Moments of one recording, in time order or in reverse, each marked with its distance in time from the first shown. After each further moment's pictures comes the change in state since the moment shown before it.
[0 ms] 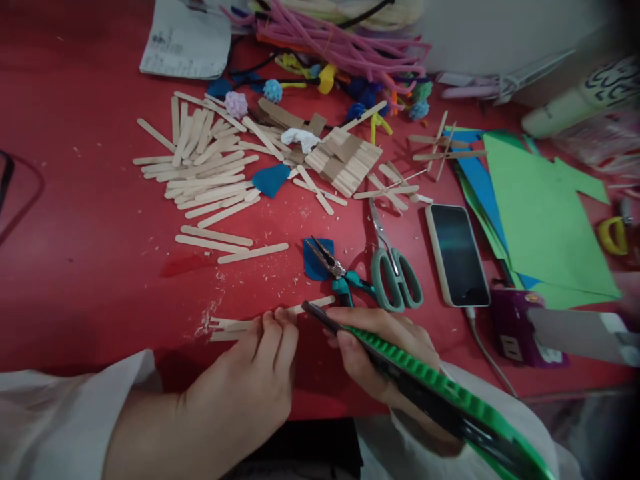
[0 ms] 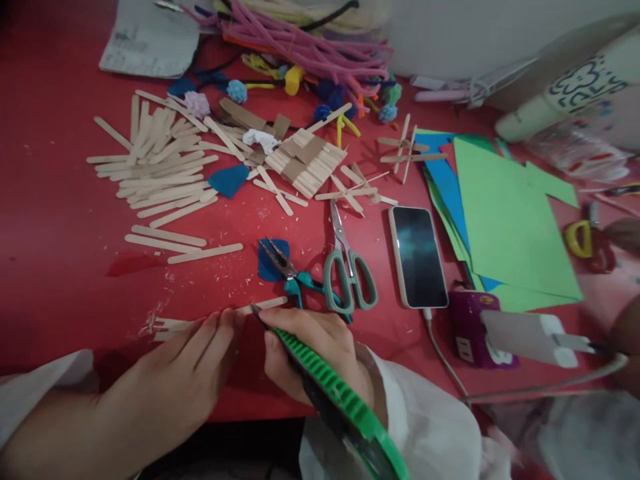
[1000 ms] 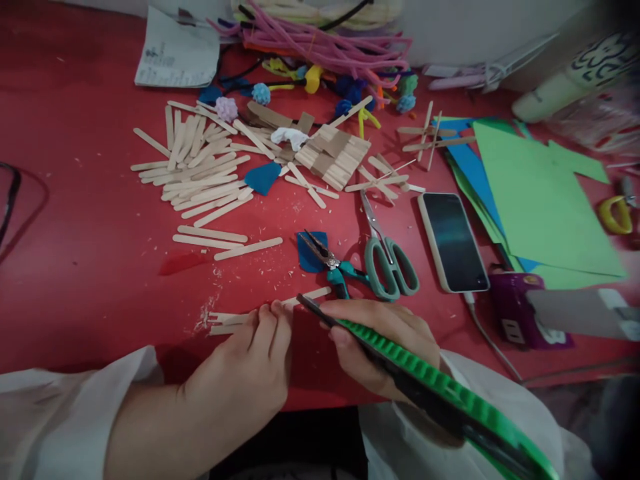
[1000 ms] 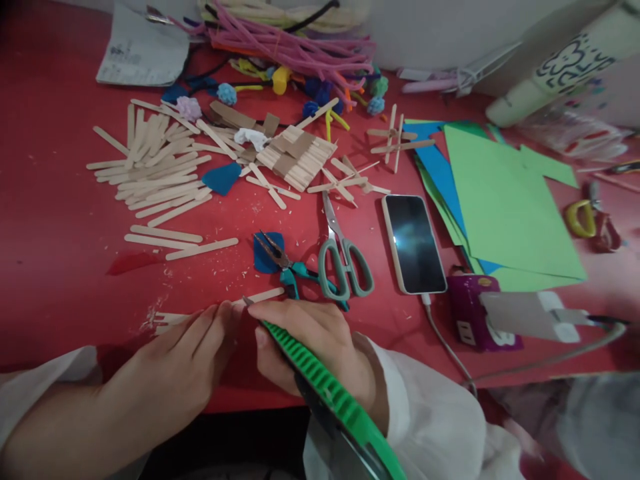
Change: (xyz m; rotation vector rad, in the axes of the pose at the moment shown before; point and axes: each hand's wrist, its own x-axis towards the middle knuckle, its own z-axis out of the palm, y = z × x) left_hand 0.000 0.001 -0.002 0.029 -0.006 -0.019; right_hand 0.001 -0.001 -0.001 0.039 0.042 -0.126
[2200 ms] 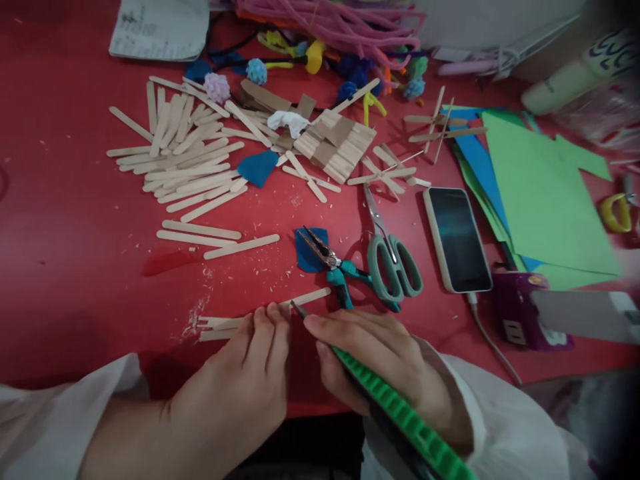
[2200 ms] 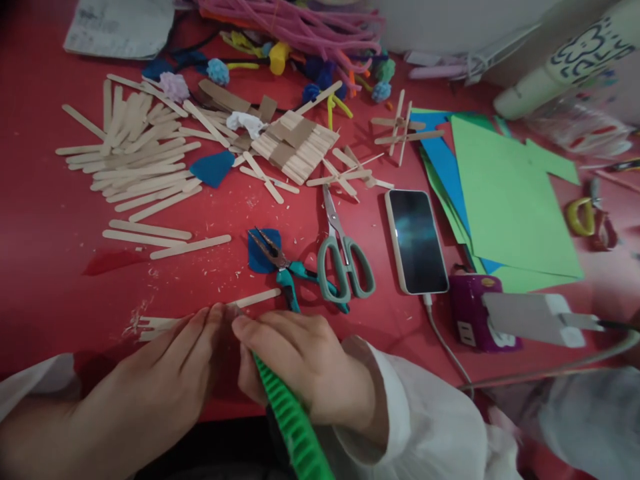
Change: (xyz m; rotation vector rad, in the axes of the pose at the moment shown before) left_hand 0.006 -0.003 0.000 -0.027 0.077 0.014; right_hand -0.004 -0.001 0.005 -0.173 -0.132 -0.058
